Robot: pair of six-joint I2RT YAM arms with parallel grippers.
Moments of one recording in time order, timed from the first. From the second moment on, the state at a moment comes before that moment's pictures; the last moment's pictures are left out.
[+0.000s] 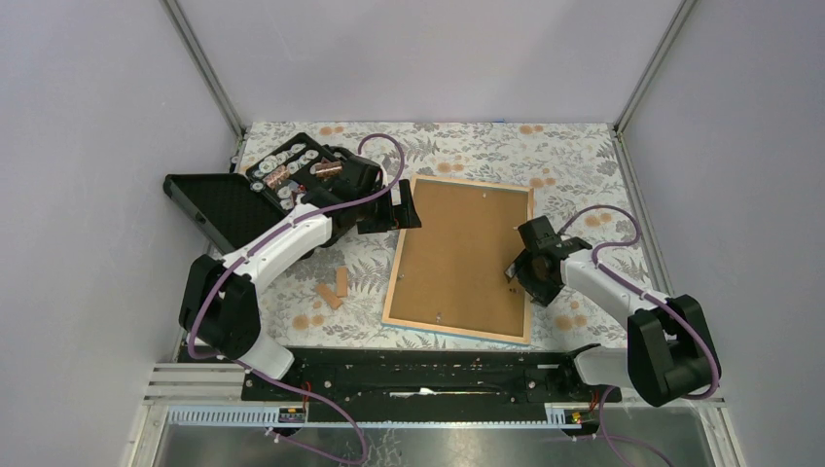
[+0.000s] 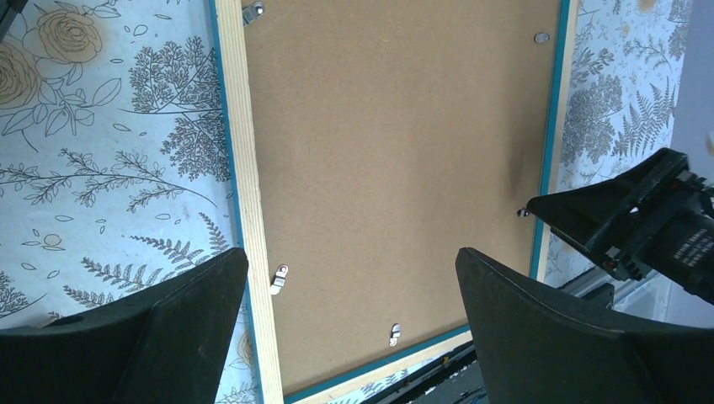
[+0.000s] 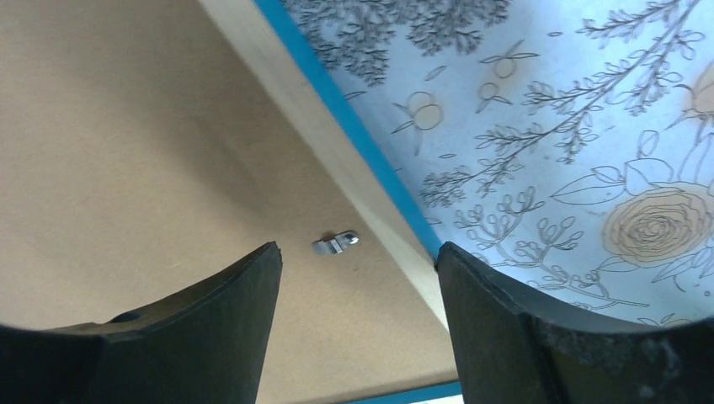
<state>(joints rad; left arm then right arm) -0.52 1.53 1.19 -0.47 0.20 -0.58 0.36 1.29 0.70 -0.70 0.17 1.08</state>
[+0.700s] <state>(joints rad) -0.52 1.52 1.19 -0.47 0.22 -0.58 0.36 1.33 0.64 -0.63 0.12 1.04</state>
